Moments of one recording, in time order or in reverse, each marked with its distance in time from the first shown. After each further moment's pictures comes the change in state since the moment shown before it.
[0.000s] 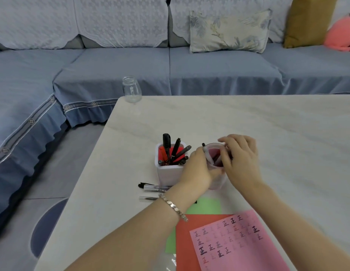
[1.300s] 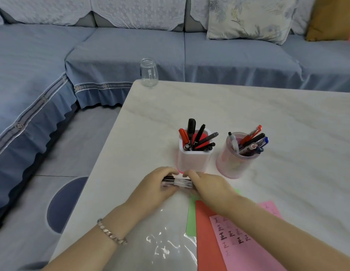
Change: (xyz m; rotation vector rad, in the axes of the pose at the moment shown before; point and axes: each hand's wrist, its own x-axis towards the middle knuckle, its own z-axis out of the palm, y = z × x) left_hand -0.074 -0.127 -0.094 0.004 -0.019 0.131; right_hand -0.060 -0.067 0.054 -0.224 -0.820 -0.406
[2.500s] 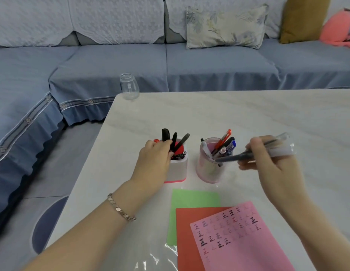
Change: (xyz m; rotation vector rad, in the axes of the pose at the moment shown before) left_hand 0.068 0.070 0.014 0.609 0.173 0.134; right_hand -0.089 0.039 -0.104 0.937 0.900 0.444
